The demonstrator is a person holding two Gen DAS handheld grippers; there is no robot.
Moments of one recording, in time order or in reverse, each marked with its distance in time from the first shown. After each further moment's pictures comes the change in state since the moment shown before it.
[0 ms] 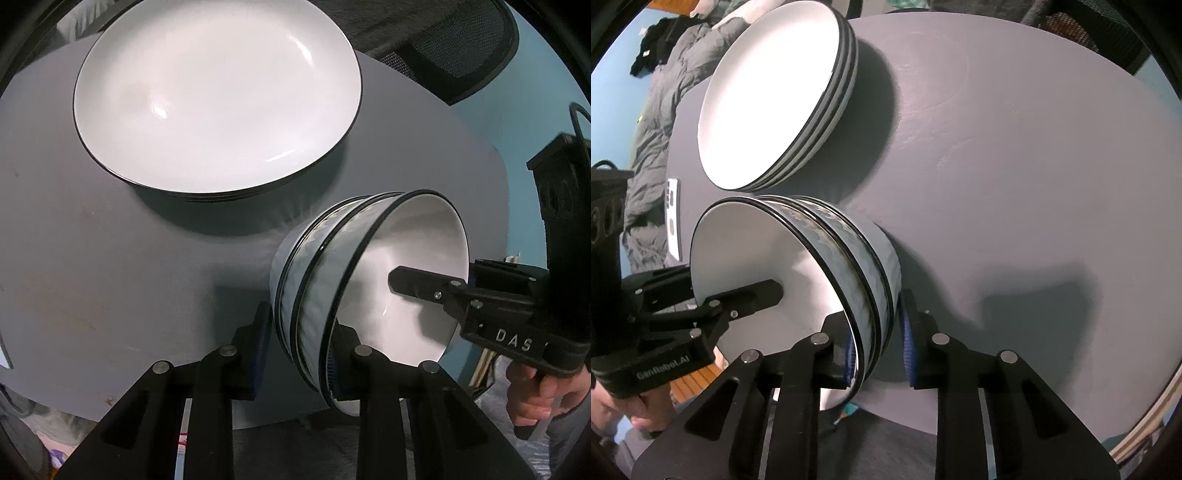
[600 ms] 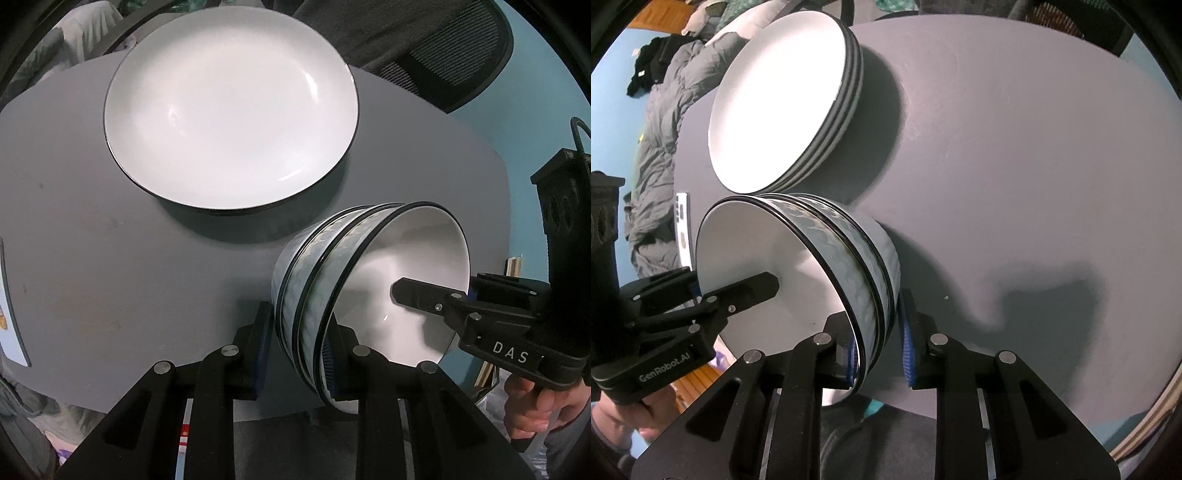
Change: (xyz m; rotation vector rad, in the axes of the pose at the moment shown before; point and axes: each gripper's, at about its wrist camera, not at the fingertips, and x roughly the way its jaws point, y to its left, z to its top) left arm -0.024 -0.006 0.001 0.005 -0.033 0.031; right arm -0.016 0.002 -0.005 0.053 -0.021 0.025
